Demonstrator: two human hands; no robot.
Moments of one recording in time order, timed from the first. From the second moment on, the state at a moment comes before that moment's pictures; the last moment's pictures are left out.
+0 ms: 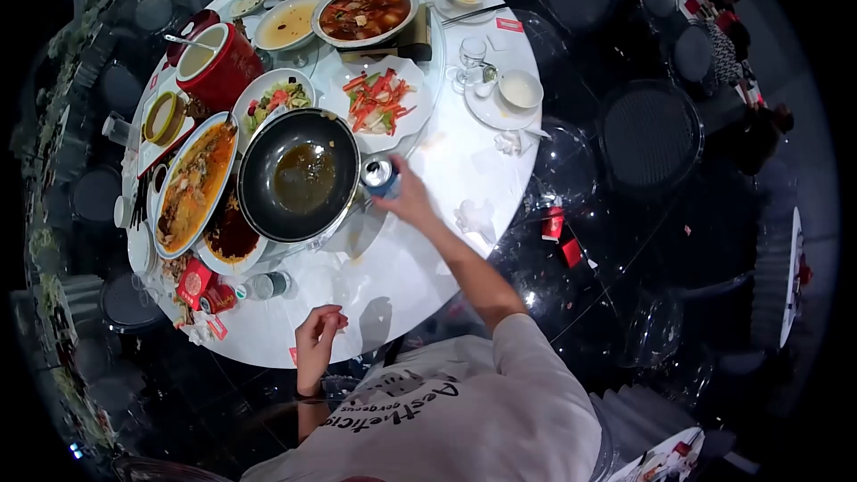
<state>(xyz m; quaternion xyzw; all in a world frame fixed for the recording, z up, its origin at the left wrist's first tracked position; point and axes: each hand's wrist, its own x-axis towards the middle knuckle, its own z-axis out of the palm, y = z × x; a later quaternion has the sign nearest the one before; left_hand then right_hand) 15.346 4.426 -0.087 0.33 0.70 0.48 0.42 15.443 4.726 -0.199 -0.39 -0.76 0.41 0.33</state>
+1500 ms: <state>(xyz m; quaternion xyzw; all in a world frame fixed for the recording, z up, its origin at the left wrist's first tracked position) 15.551 4.960 -0.274 0.24 0.68 0.54 0.43 15.698 5.184 -0.250 -0.37 -0.75 0.55 0.01</state>
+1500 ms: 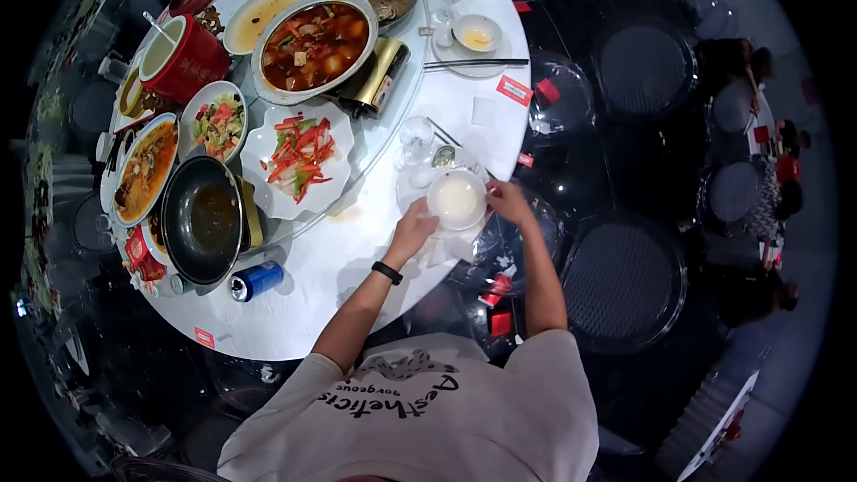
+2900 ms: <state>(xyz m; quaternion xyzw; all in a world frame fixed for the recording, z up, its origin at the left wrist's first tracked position) 15.214 5.017 -0.045 0.55 0.80 -0.02 -0.25 15.560 5.362 -0.251 -0.49 -0.71 0.47 0.19</state>
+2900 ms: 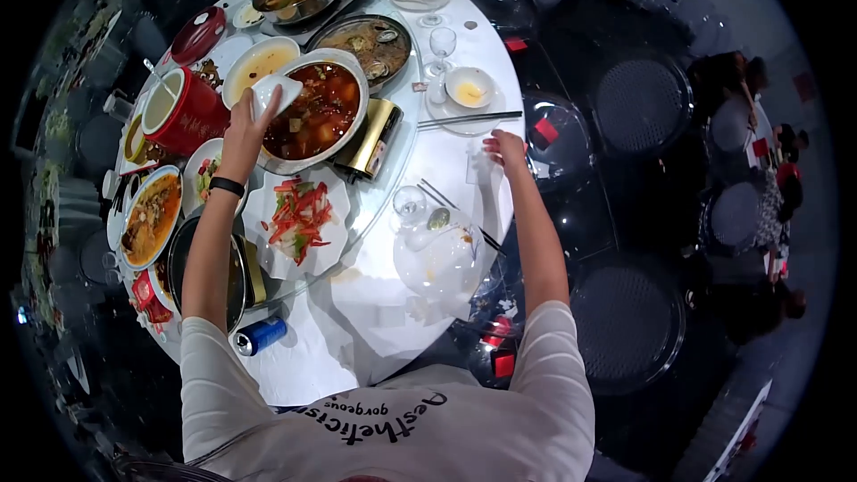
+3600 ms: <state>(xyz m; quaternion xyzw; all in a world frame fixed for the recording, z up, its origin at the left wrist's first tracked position) 15.486 4.832 -0.150 -0.12 0.52 0.71 0.46 15.462 5.356 -0.145 -0.31 -0.86 0.33 0.23</state>
